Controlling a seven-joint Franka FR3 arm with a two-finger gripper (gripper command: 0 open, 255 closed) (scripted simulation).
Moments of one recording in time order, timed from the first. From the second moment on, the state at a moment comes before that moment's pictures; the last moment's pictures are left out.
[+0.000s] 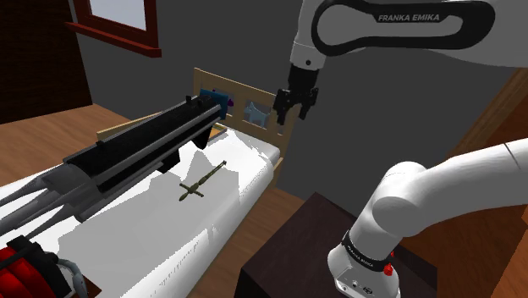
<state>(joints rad) -0.02 -0.68 0.07 -2.43 -0.03 1.75 0.25</state>
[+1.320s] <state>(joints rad) -0.11 -0.02 0.31 -2.33 -0.03 2.32 1.07</state>
